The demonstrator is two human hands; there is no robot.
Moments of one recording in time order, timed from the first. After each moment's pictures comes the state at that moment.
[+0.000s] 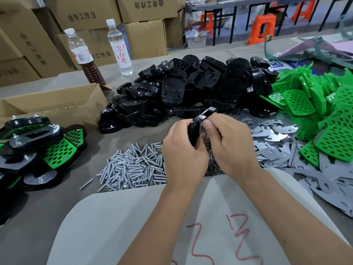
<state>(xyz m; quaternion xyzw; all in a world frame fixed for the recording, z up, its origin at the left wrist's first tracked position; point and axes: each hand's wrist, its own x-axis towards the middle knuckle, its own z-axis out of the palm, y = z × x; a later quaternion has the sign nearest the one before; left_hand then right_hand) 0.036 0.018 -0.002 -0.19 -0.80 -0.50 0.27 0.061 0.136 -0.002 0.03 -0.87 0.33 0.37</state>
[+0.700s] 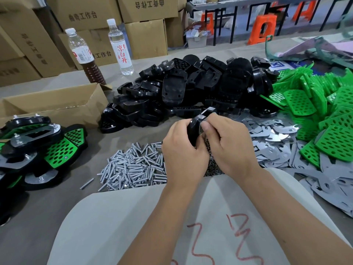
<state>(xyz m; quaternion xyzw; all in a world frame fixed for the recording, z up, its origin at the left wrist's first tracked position) 0.036 0.018 -0.002 -0.18 -0.80 -0.50 0.26 0.063 0.134 -0.001 0.03 -0.88 0.33 0.35</state>
